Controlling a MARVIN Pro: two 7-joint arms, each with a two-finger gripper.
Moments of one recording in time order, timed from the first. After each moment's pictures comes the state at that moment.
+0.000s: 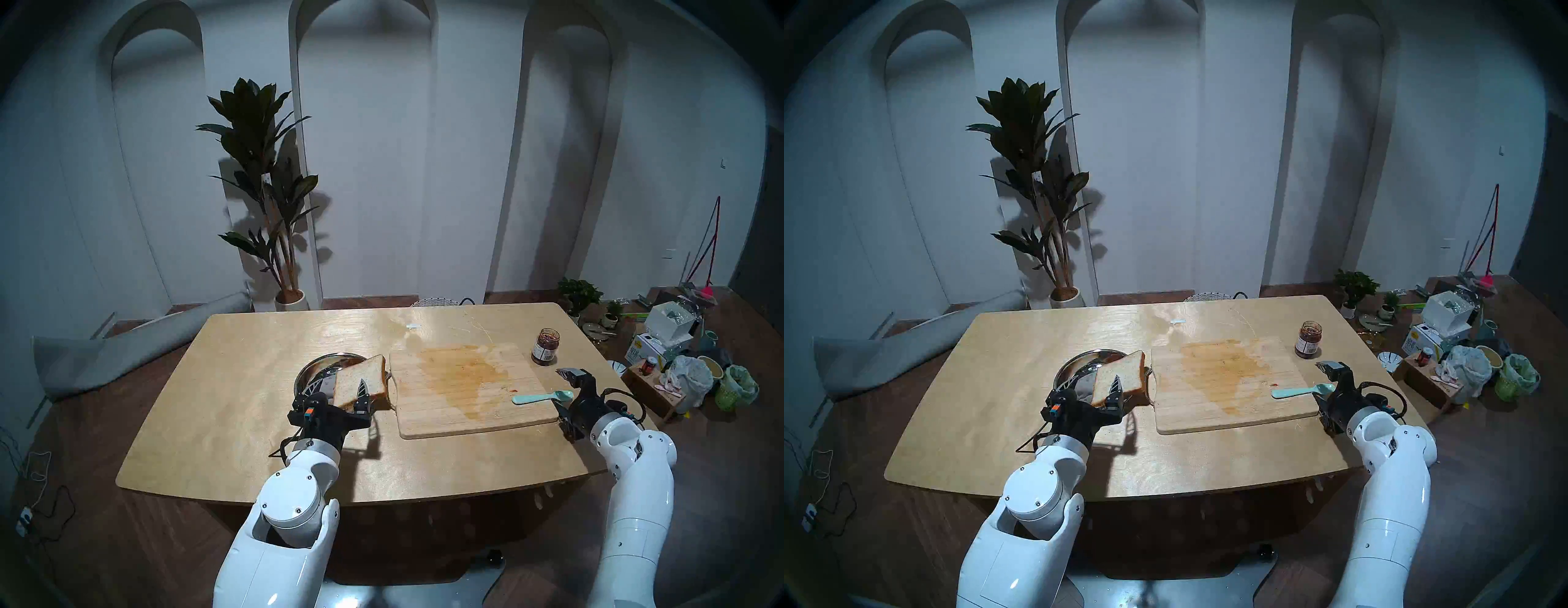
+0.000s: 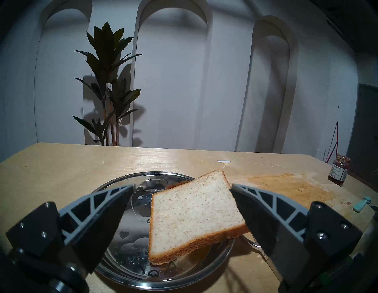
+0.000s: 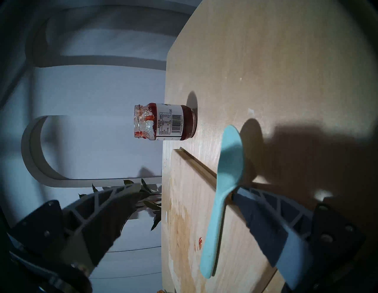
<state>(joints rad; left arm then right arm) 1.87 -1.54 -1.41 -1.79 -0.08 0.01 0.06 -1.54 -1.59 2.18 -1.51 1.42 0.72 -0.21</state>
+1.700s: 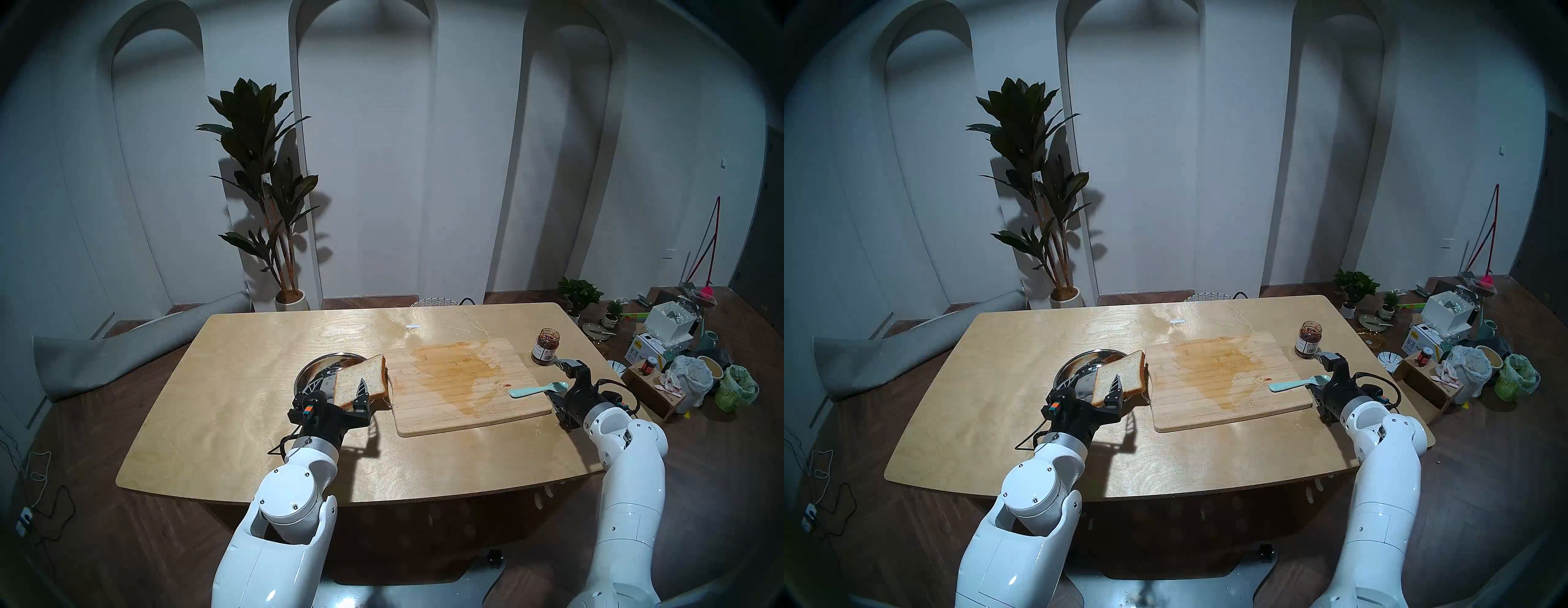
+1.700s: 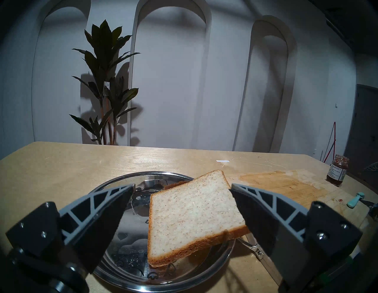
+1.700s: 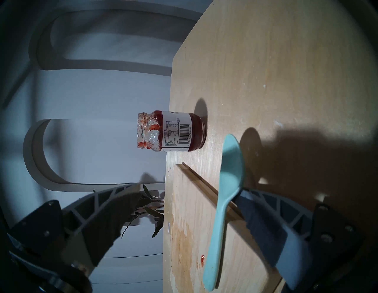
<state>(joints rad) 1.86 -1.54 -1.41 -1.78 -0.09 0.01 0.05 -1.45 -1.56 2.17 -1.40 1.38 0.68 -0.16</state>
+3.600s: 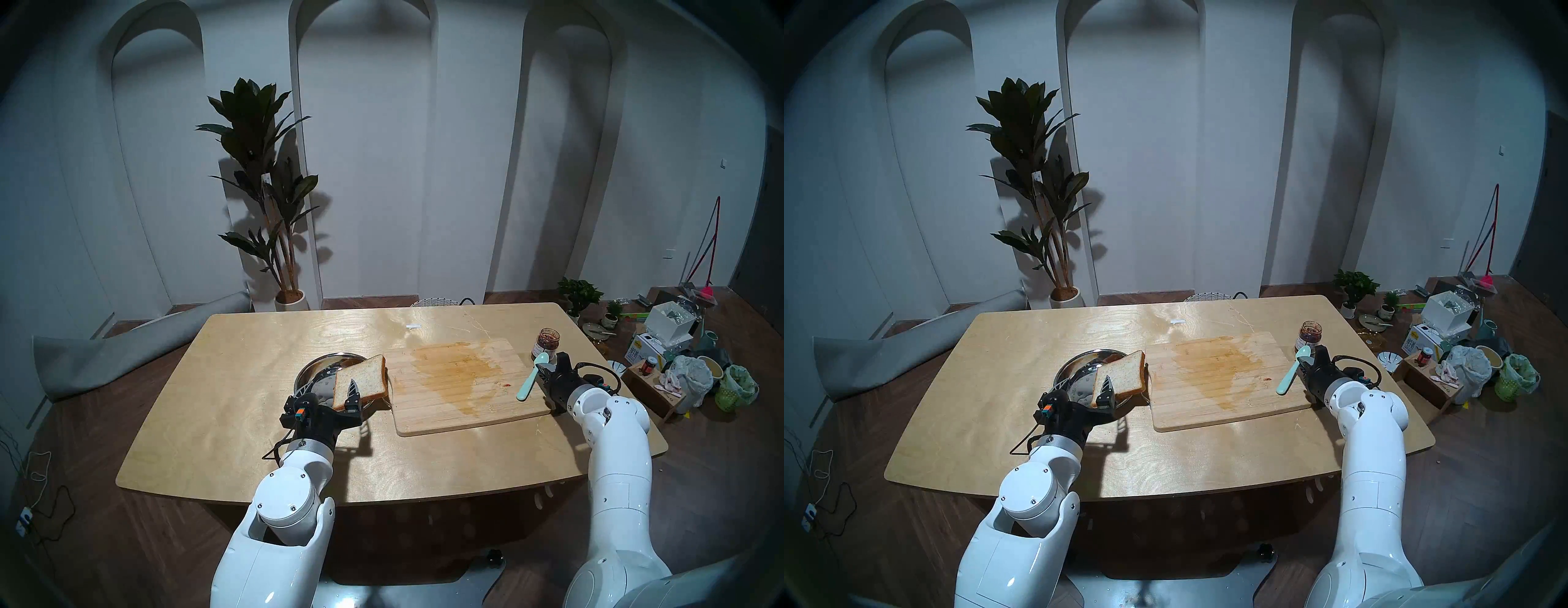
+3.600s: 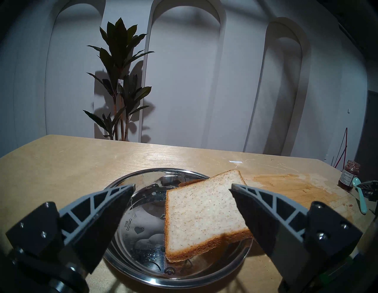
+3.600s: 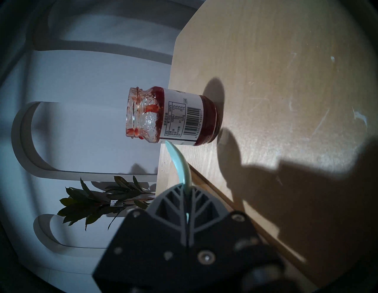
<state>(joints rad) 1.87 -1.54 -1.42 -1.78 -0.12 0.00 0.10 -1.35 -1.50 2.07 -1.26 1.29 0.64 -0.14</state>
